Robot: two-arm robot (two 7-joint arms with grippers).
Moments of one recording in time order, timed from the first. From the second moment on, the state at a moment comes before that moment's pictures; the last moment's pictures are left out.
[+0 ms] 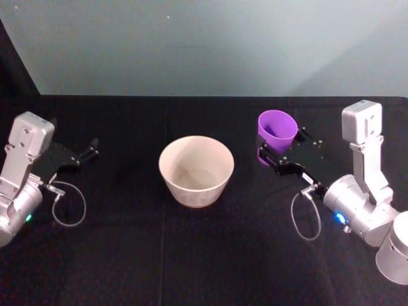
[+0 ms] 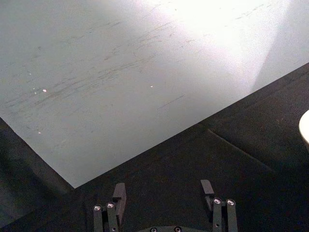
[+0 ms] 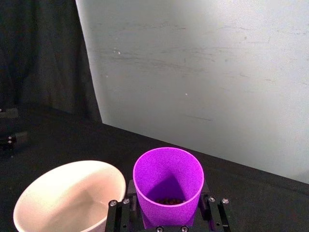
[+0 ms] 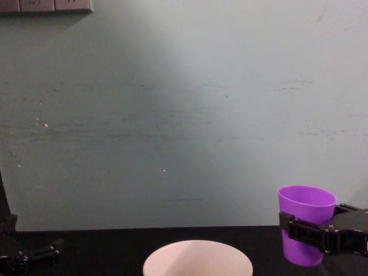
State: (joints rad) left arm -0.20 0.60 0.45 -1.41 -0.25 -0.12 0.03; right arm 0.10 0.34 -0.24 -1.57 0.26 0.03 0.28
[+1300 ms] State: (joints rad) left arm -0.20 0.60 0.45 -1.41 -0.25 -0.12 0.03; right arm 0.10 0.34 -0.24 -1.57 0.26 0.03 0.28
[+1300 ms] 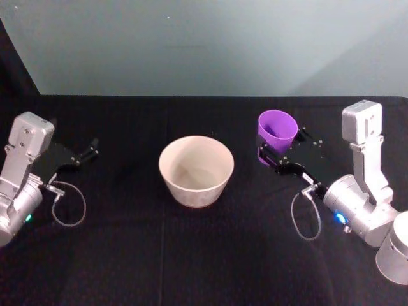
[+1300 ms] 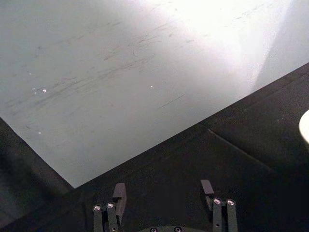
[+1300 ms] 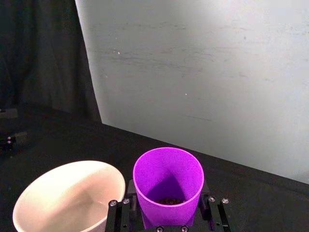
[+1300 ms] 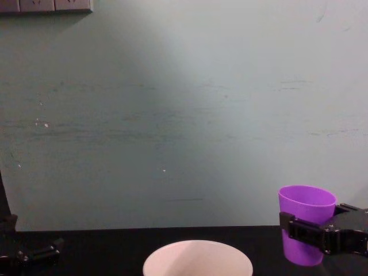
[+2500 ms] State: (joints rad) left arm -0.20 0.60 0.45 -1.41 -0.25 -0.12 0.03; right arm 0.10 0.34 -0.24 -1.57 0.26 0.03 0.28
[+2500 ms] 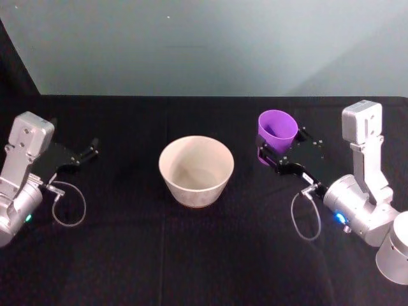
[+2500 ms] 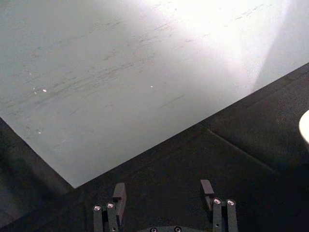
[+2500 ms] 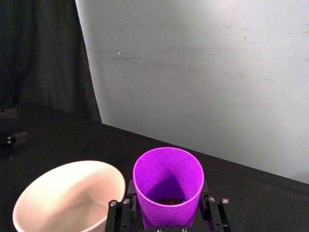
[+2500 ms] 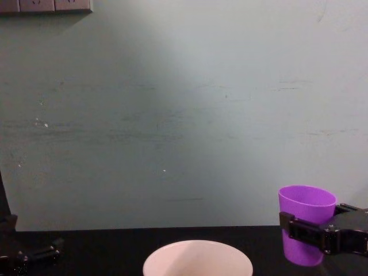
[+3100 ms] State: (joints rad) left arm -0.20 0.60 0.45 -1.41 -0.25 -0.12 0.03; right arm 0.10 0.34 -0.25 -1.57 0.24 0.04 0.28
